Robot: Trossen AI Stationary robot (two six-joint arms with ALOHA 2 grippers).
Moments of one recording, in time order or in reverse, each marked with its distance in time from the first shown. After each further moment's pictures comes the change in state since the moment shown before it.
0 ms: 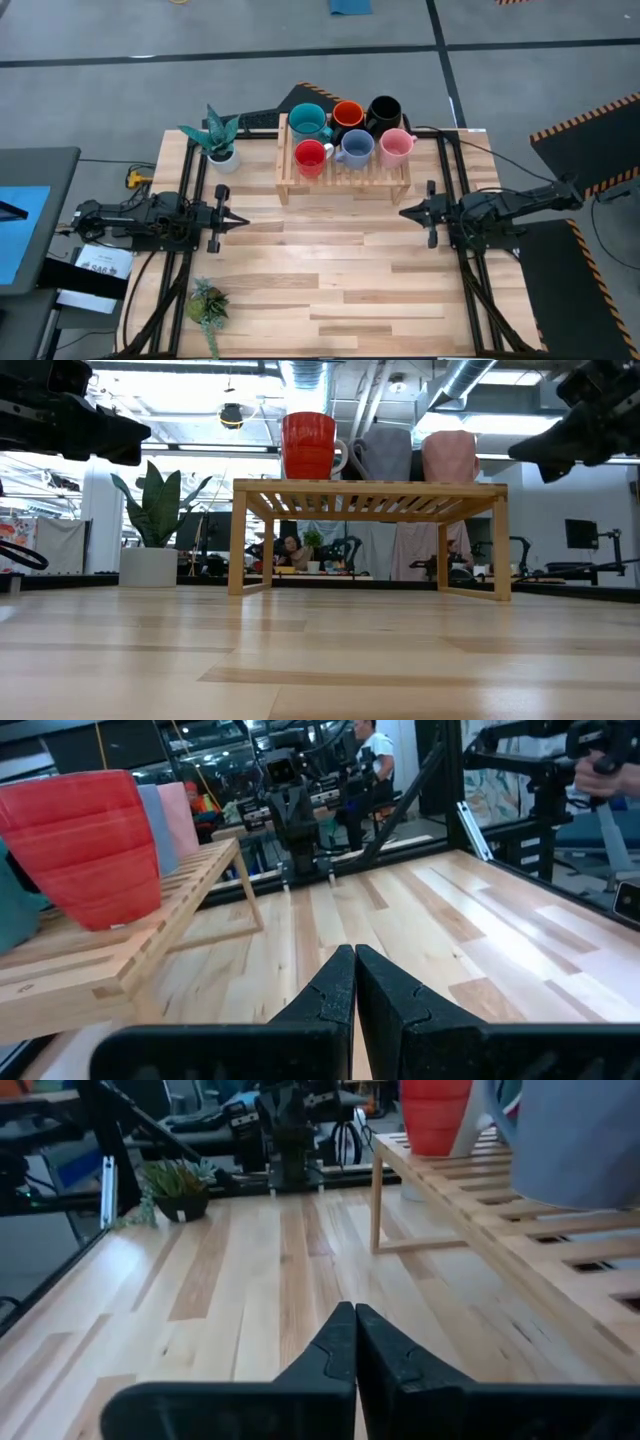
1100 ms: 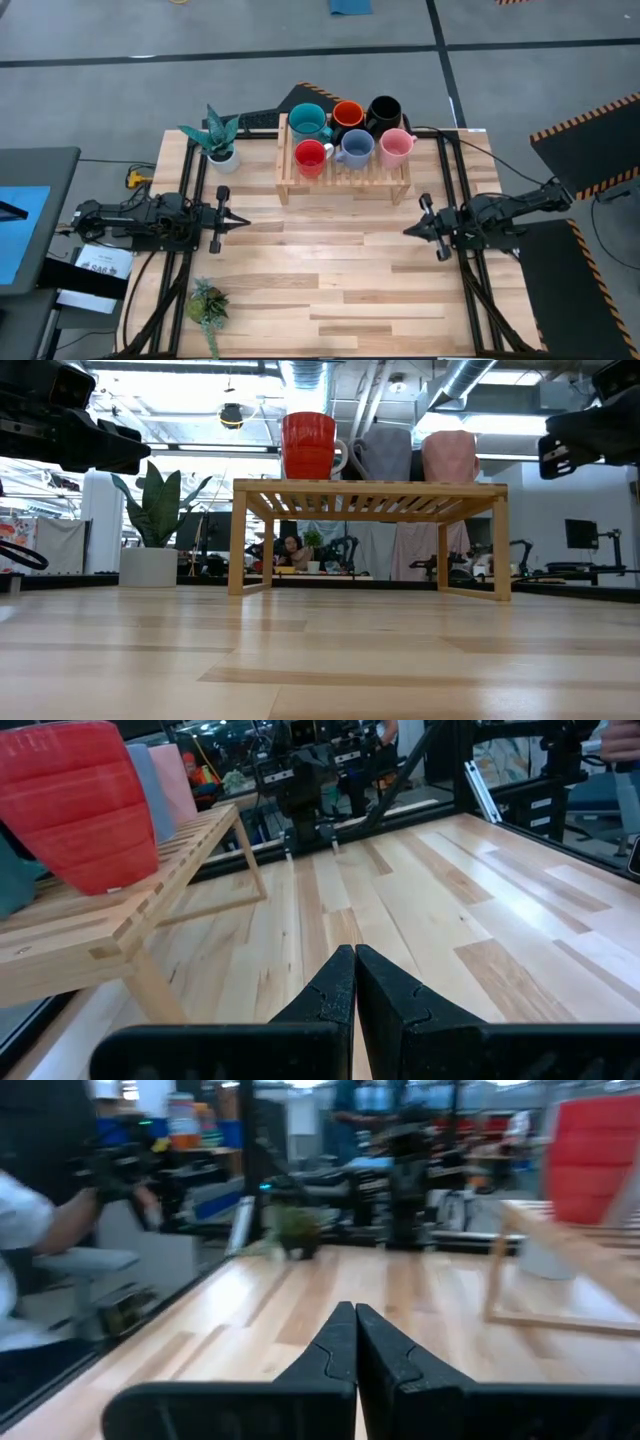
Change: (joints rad) left arm 0.000 0.000 0.001 -0.086 -0.025 0.032; right arm 0.053 -0.178 -0.157 0.156 -0.241 -0.118
